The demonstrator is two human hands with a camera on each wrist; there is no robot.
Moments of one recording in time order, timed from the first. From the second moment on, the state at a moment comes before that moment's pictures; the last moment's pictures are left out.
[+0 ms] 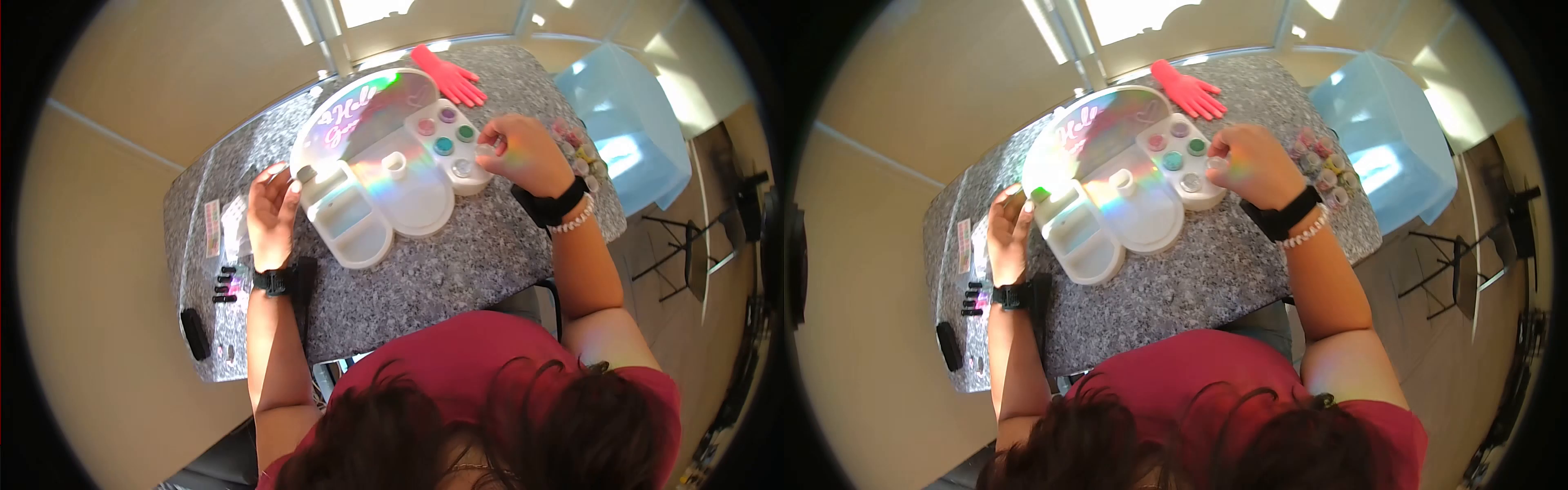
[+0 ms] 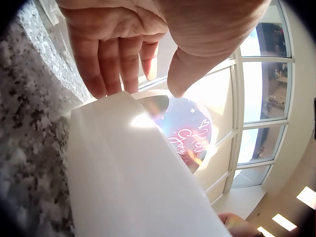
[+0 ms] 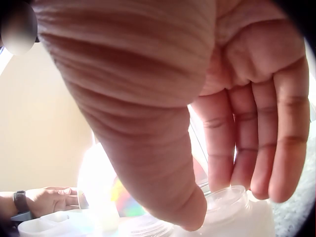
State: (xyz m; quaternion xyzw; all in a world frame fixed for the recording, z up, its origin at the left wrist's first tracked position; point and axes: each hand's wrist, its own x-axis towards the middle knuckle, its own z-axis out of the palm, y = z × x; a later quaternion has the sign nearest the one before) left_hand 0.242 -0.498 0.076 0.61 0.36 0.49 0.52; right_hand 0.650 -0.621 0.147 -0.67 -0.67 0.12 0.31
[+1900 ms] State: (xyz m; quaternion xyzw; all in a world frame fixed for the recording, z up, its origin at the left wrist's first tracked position) left_hand 0.235 -0.608 0.167 0.68 0.57 0.44 0.13; right_hand 0.625 -0.630 0.078 -0.49 -0.54 0.40 0.57
